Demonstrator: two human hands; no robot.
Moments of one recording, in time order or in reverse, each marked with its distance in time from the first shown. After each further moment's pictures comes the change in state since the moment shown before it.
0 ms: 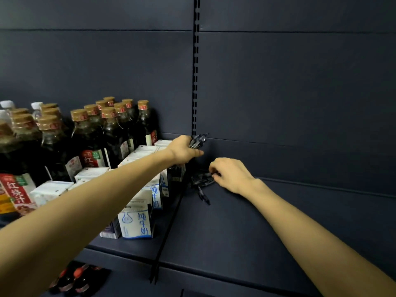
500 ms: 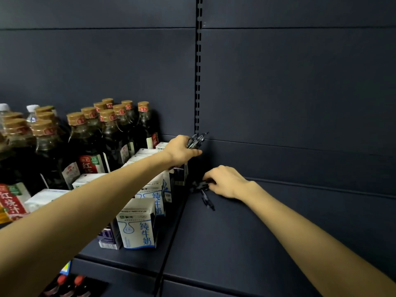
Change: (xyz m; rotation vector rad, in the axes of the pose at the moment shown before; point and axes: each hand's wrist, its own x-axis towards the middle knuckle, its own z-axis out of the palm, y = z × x) left_hand 0.014 -0.016 -0.009 -0.010 0.028 0.035; right_hand 0.028 -0.009 0.024 0.078 -0.151 0.000
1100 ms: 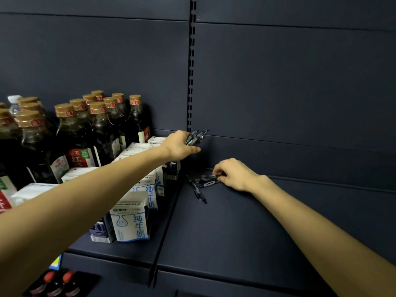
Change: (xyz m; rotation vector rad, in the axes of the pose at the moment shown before) left_hand -0.005 0.013 0.006 0.042 -0.054 0.034; right_hand -0.029 0.039 -0.007 0.103 0.022 0.098
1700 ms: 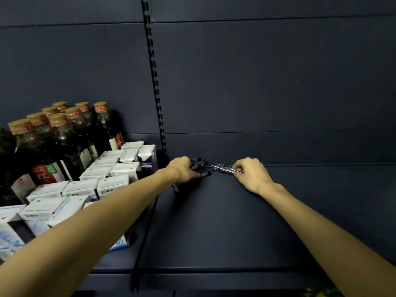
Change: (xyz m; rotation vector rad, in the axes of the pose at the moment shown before) left_hand 0.002 0.023 0.094 0.341 -0.253 -0.087; right_hand -0.085 0.058 0.002 0.209 0.267 0.475
